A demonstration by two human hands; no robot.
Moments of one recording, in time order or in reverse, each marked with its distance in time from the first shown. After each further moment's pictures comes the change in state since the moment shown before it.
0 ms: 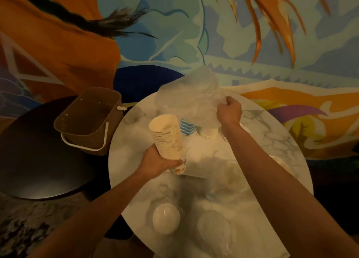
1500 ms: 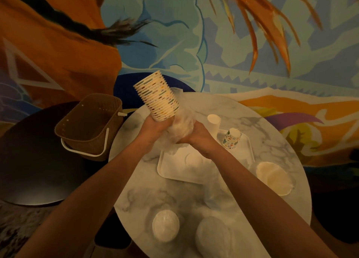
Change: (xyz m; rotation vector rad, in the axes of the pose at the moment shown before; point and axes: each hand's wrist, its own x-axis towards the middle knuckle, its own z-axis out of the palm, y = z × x) left_hand 0.035 0.104 -0.015 -0.243 0.123 -0.059; right_hand -0.055 0.008 0.023 0.003 -0.764 -0.177
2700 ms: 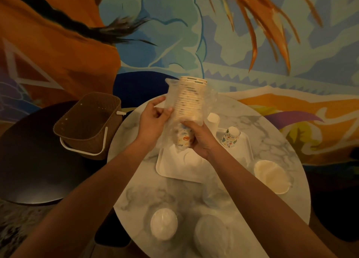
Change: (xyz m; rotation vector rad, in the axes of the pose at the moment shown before) left_hand 0.007 -0.010 -0.002 -0.030 0.016 0.286; right_hand 0.011 0.025 -0.001 0.690 0.063 0.139
